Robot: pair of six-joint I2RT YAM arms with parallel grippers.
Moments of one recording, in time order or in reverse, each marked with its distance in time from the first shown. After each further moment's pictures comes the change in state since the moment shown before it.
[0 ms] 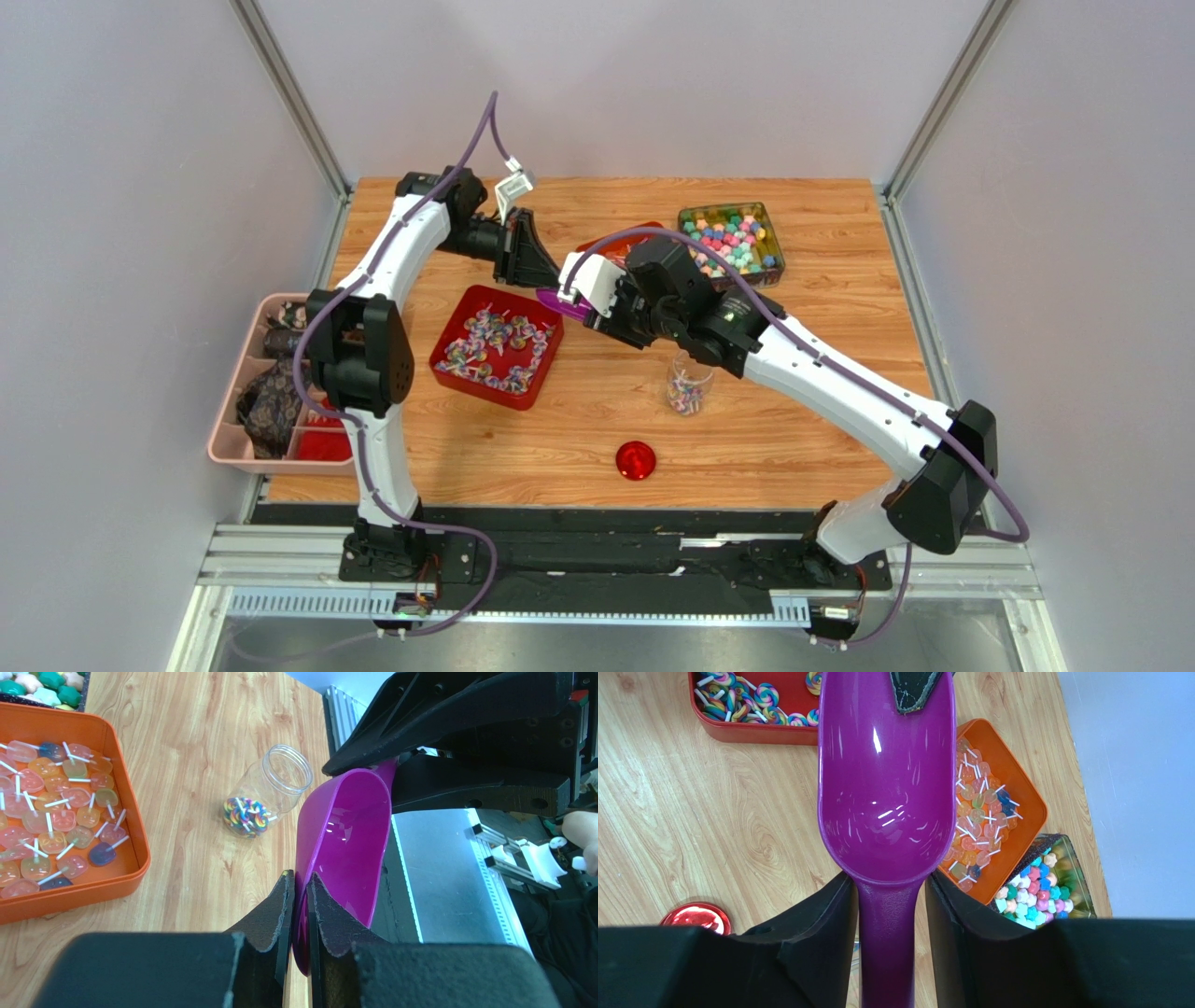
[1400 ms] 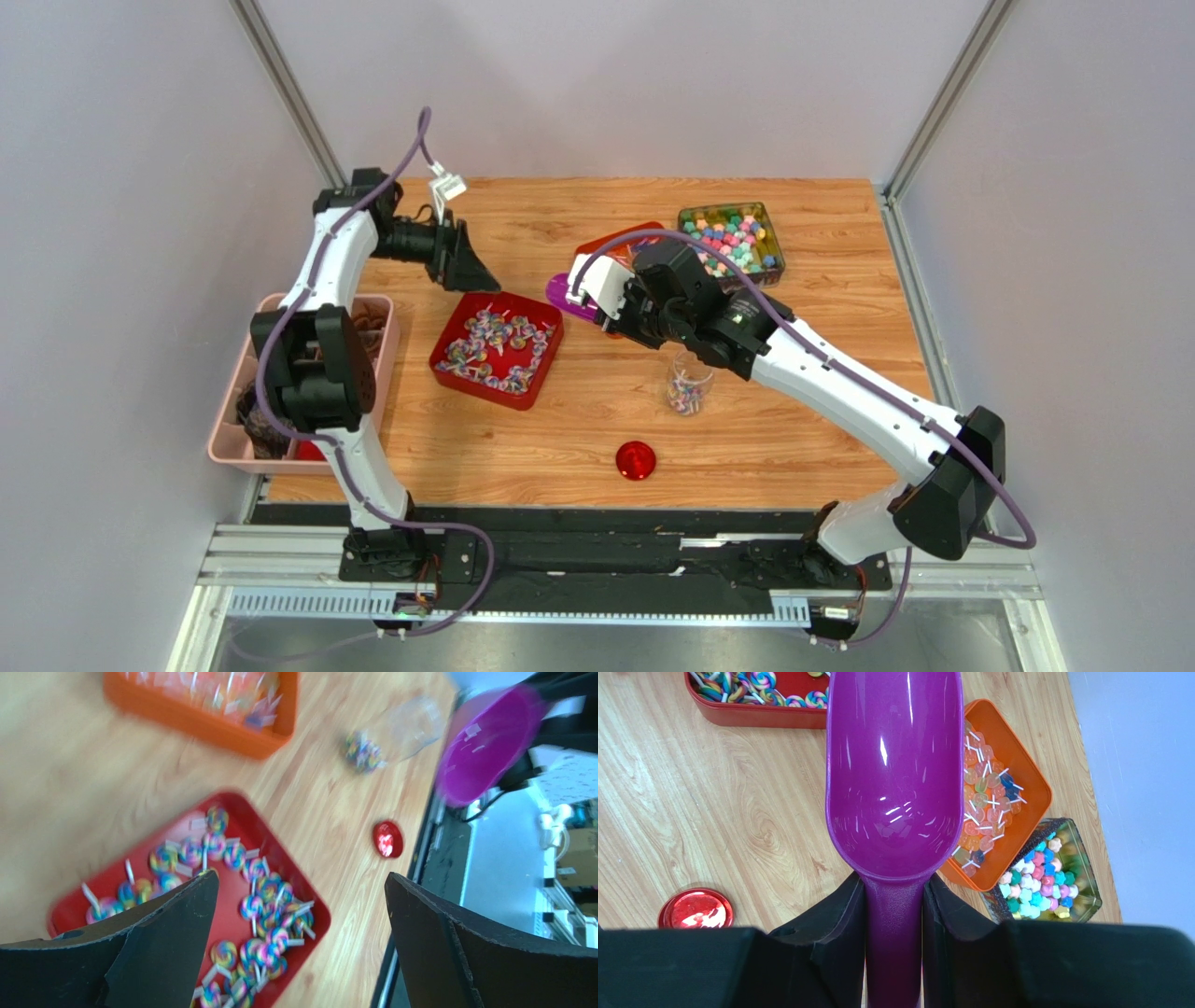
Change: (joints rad) left arm 0.275 -0.086 -0.074 0.132 -0.247 -0.213; right arm -0.008 -0.029 -0.022 -0.028 0.000 0.011
